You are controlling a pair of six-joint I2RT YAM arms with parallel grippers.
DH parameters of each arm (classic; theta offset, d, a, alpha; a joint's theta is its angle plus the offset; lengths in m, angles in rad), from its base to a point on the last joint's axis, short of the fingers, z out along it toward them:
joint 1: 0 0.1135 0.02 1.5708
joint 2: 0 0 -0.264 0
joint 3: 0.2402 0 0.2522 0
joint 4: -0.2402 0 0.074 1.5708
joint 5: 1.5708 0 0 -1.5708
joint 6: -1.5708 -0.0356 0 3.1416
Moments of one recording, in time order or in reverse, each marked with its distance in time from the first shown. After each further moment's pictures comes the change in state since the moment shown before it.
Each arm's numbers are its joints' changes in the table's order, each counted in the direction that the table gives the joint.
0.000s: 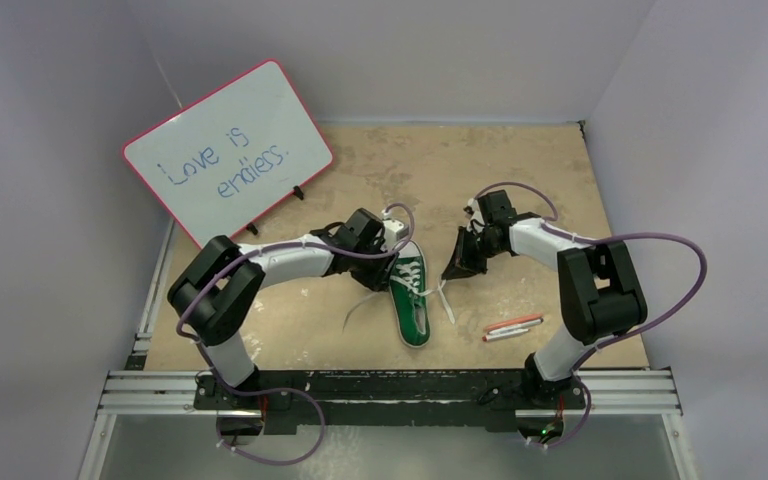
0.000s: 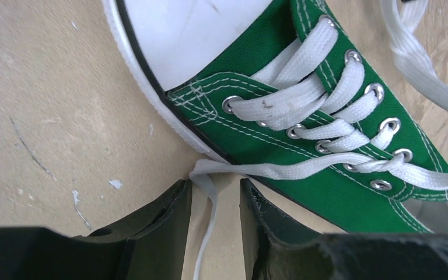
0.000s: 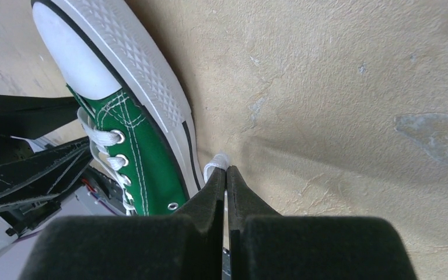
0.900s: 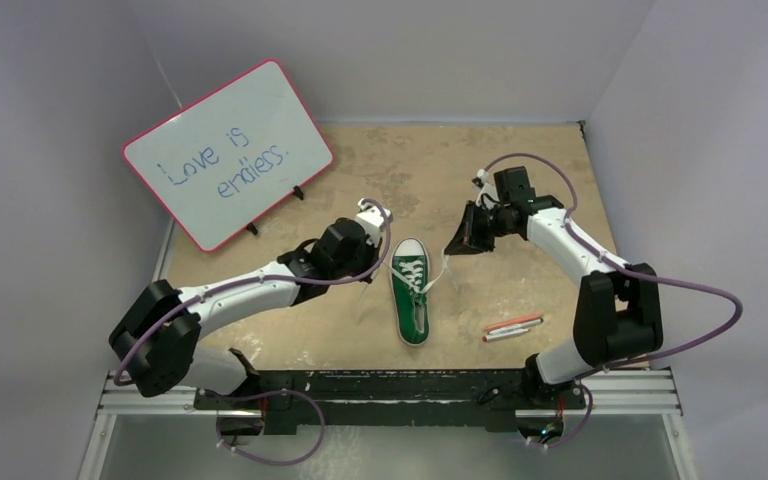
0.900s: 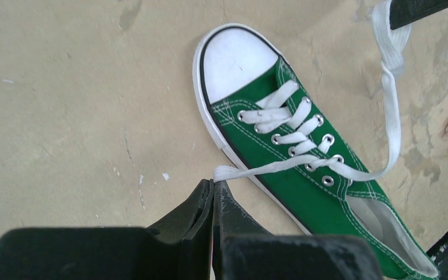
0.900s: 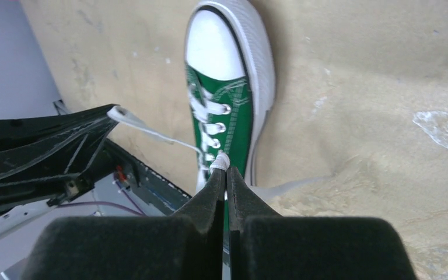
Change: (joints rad) left arm -0.088 0.333 -0.178 0.190 -0.291 0.090; right arm -0.044 0.131 0.129 -0.138 -0.060 0.060
